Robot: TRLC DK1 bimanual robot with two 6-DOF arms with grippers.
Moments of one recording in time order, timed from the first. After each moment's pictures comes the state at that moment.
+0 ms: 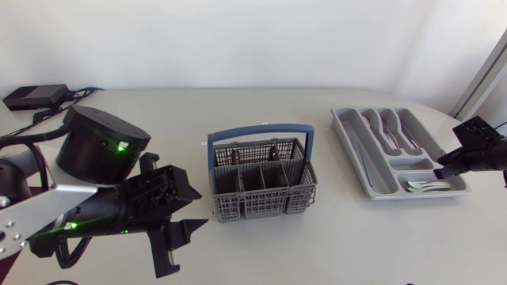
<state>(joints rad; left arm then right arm) -0.73 1.09 0.71 -0.49 0.07 0.57 -0.54 1.61 0.92 -0.22 -0.24 -0.83</state>
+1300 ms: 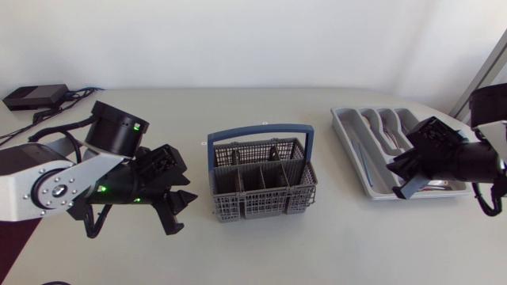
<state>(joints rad) -0.47 1.30 0.70 -0.32 0.14 0.57 -0.12 1.19 0.71 -0.38 -0.21 -0.74</state>
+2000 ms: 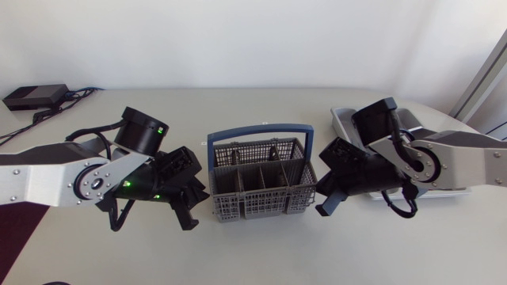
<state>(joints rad) -0.47 1.46 0.73 -0.22 0.22 0.54 0.36 1.45 0.75 -0.32 -0.20 -0.41</state>
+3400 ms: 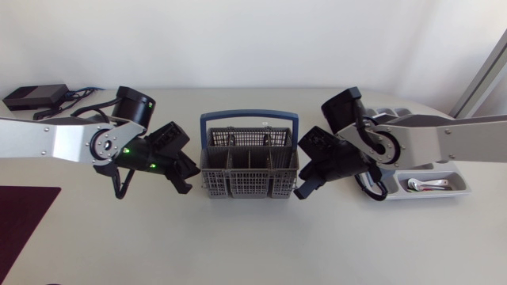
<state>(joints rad) -0.27 1.64 0.89 -0.20 0.31 0.58 0.43 1.60 0.89 -0.29 -0.09 -0.34</state>
